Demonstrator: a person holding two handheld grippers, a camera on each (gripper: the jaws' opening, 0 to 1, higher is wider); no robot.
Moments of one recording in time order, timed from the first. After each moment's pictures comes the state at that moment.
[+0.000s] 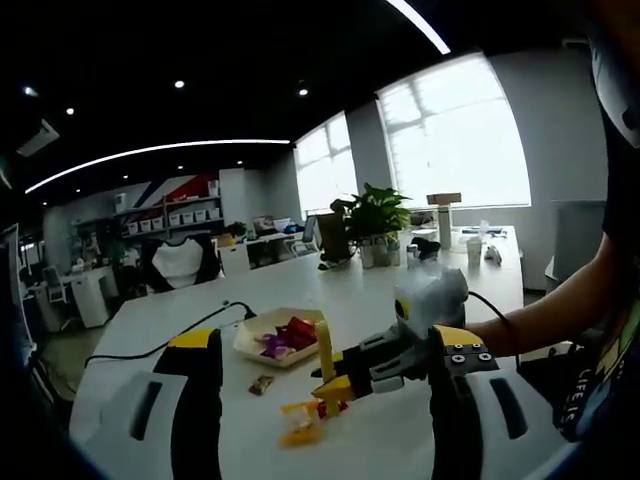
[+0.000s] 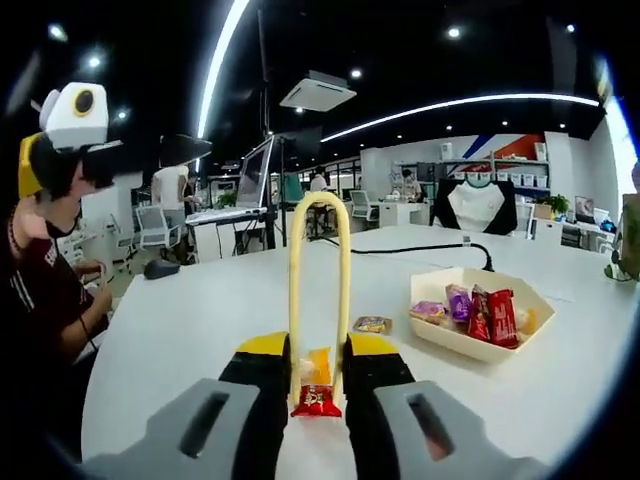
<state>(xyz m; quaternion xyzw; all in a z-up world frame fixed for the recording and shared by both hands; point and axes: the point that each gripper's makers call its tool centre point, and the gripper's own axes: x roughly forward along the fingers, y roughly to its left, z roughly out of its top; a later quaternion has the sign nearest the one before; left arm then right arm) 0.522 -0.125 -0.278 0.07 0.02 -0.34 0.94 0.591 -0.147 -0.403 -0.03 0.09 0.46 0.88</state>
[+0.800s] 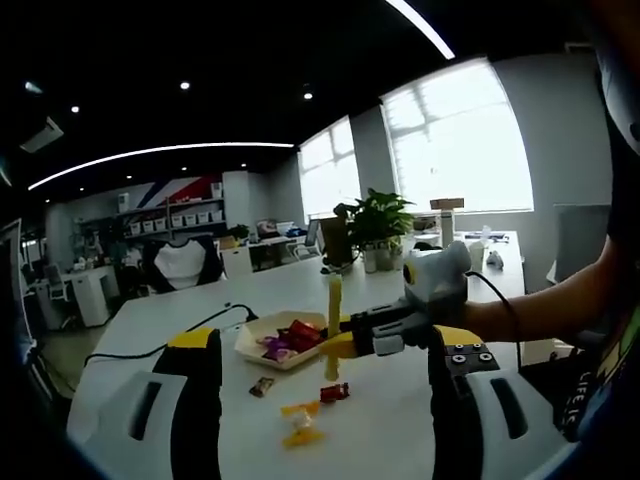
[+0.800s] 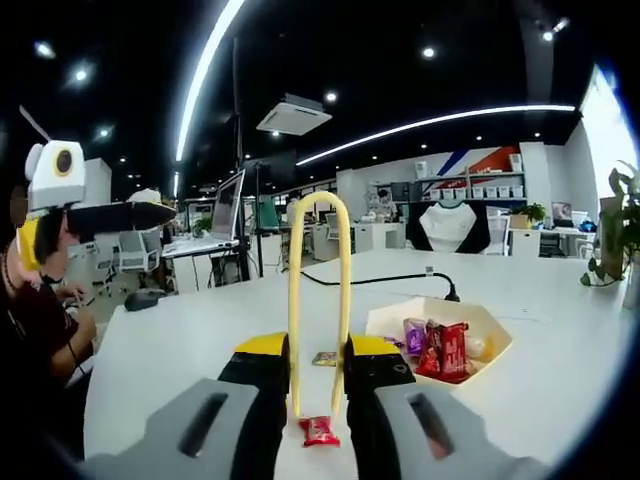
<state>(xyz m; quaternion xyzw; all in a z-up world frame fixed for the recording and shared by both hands) 0.521 -0.126 -0.279 0.07 0.01 -0.34 0.94 0.621 -0.183 -0.358 0.00 0.06 0.41 0.91</state>
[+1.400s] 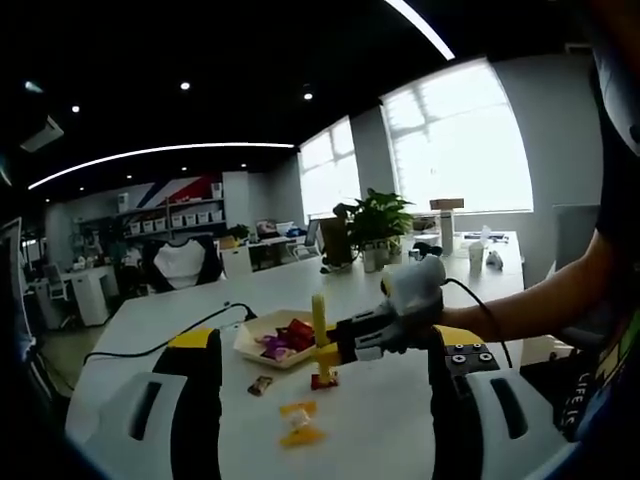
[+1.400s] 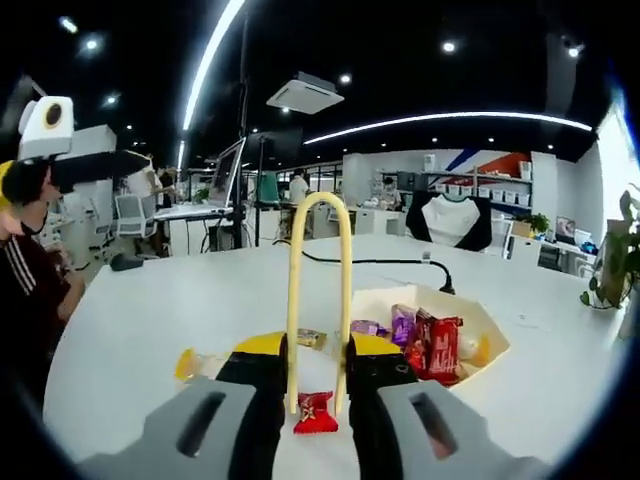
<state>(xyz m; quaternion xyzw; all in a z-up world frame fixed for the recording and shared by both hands) 0.522 -0.126 -0.284 0.07 0.02 -0.34 0.94 0.647 -0.177 -0.400 -0.08 0.08 0.42 0.90</state>
